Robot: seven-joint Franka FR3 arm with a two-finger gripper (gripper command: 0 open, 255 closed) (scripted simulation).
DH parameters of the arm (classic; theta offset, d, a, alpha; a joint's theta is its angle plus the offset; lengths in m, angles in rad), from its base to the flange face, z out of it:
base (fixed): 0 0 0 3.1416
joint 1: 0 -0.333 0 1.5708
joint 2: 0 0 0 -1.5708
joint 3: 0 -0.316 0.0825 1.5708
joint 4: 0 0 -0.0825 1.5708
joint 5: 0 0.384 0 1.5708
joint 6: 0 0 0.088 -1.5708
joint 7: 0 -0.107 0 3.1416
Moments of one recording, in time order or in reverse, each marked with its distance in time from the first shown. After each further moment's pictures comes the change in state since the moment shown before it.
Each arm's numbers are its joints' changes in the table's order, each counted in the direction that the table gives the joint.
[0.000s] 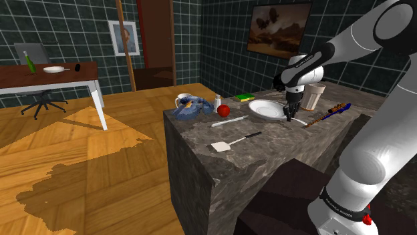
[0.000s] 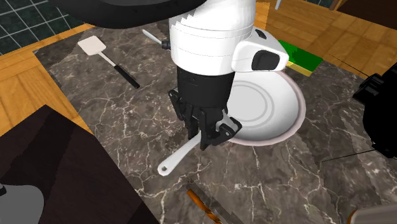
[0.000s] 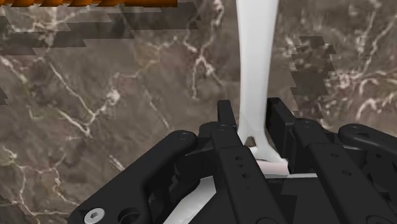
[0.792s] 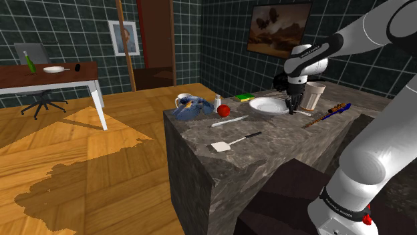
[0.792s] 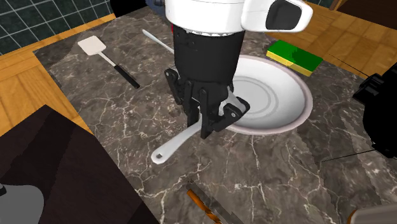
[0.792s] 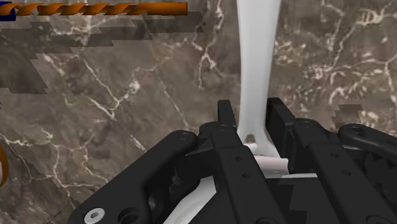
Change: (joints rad) arm -0.002 -0.072 -0.011 -0.059 -0.020 -0.127 -0.007
